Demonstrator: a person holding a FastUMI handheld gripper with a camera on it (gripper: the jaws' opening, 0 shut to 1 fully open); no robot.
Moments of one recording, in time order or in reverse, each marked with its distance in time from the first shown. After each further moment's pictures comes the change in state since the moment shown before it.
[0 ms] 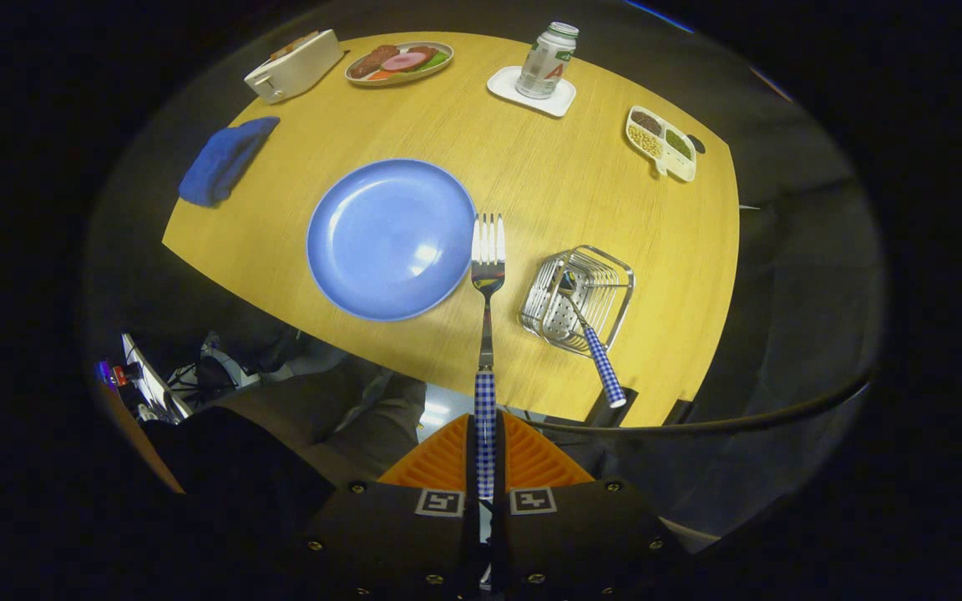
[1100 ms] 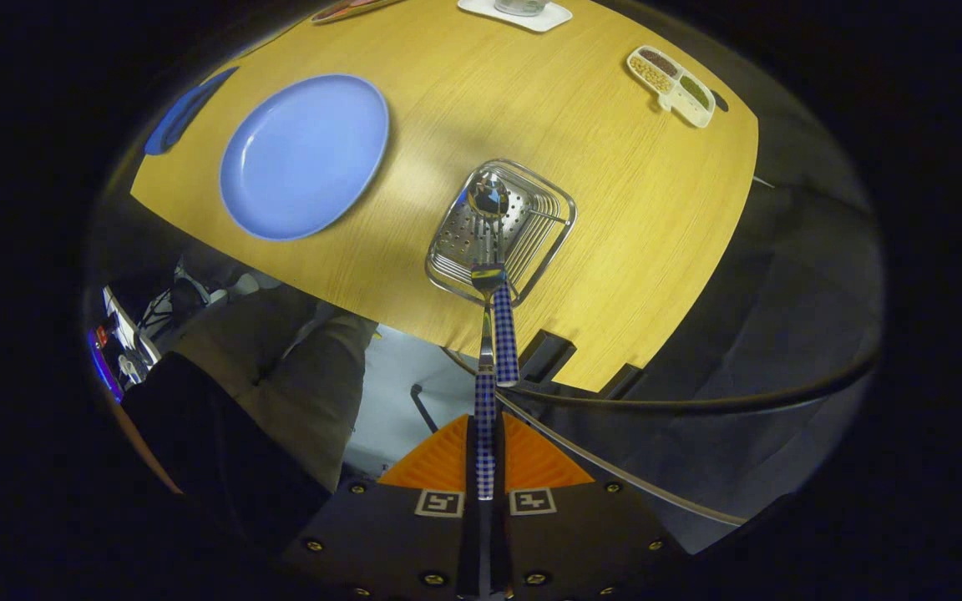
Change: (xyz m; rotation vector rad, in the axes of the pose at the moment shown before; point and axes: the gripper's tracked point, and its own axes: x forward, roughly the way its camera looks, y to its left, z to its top) arm 0.031 -0.084 -0.009 -0.091 0.400 -0.044
